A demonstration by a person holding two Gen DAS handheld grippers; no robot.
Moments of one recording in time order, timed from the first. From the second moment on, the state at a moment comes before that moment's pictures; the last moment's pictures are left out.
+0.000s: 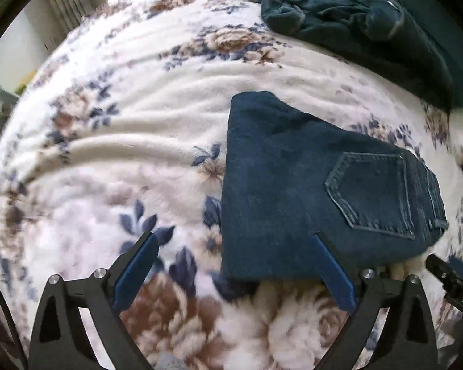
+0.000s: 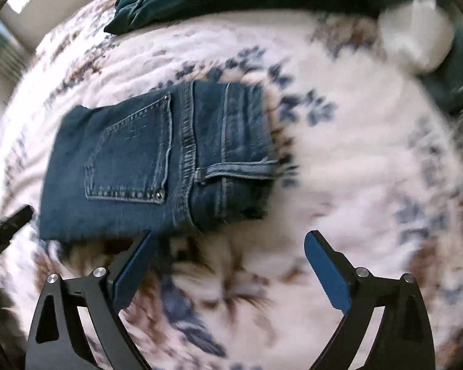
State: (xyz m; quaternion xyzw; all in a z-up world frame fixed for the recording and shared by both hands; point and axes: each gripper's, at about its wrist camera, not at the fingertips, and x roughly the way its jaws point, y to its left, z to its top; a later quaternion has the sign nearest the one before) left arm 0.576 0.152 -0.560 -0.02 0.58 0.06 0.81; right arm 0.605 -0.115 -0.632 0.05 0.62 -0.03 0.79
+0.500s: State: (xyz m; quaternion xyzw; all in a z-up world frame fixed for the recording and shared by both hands) left arm 0.498 0.108 -0.410 -0.01 0.53 0.08 0.84; right arm 0.512 -0.137 -0.418 0.04 0.55 -0.03 0.84
